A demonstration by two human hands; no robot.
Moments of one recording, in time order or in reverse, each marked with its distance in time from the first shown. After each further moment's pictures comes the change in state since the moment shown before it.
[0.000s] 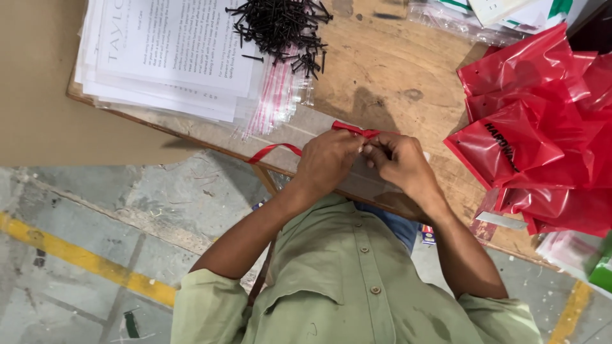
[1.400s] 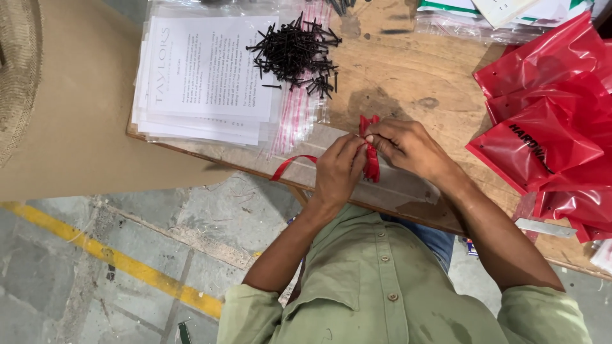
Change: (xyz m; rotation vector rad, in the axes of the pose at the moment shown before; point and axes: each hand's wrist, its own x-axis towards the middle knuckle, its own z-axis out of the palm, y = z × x) left_hand 0.001 0.000 0.011 0.006 0.312 -0.010; right_hand 0.051 0.011 -0.018 -0.332 -0.030 -0.561
